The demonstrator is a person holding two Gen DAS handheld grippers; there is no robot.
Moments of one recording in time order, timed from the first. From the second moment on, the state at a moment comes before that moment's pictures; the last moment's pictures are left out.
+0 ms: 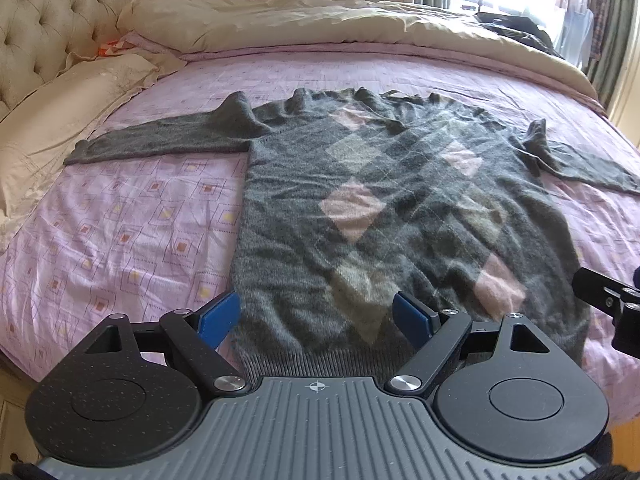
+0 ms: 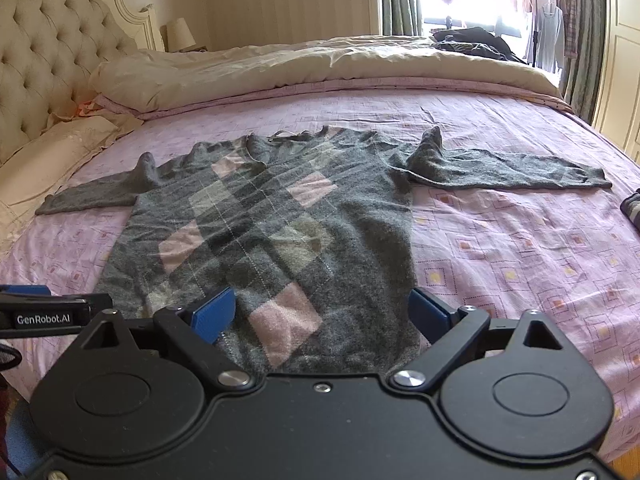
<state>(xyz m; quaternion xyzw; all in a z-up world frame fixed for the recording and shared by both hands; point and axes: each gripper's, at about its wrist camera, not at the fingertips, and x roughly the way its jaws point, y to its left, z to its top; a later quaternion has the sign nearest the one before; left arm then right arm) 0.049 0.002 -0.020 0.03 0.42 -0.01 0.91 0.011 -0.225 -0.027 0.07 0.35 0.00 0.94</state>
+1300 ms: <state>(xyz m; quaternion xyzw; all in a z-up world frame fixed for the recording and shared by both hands) 0.259 -0.020 -0.110 0.02 0.33 -0.02 0.94 0.193 -0.607 -0.110 0.32 0.33 -0.30 0.84</state>
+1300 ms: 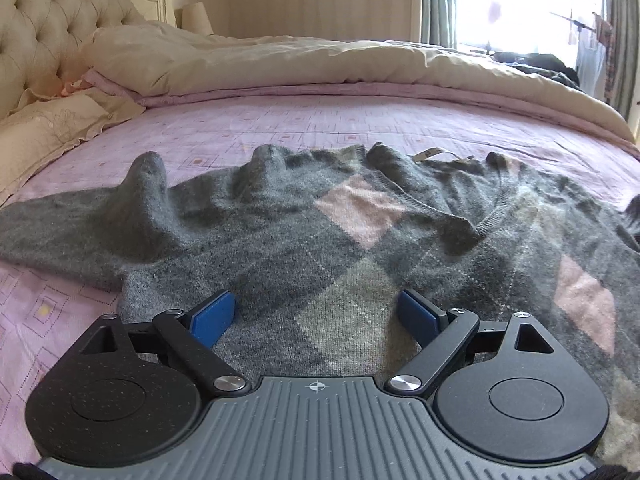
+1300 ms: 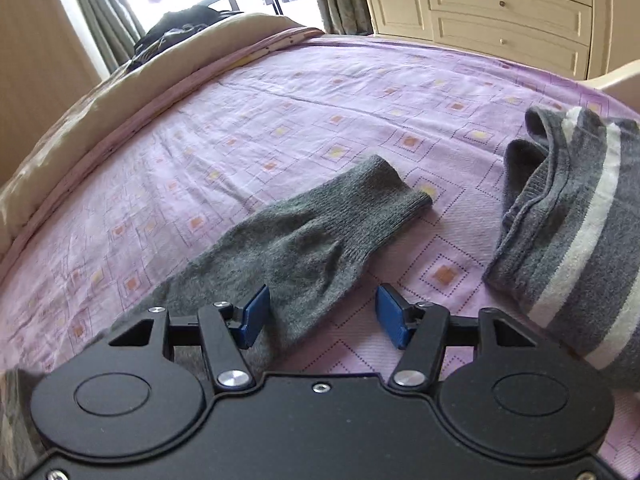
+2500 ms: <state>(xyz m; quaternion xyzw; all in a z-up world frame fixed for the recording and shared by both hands) 0.244 0.065 -0.046 -0.06 0.42 -0.07 0.90 0.269 -0.169 0.048 0.07 0.30 0.15 0.94</state>
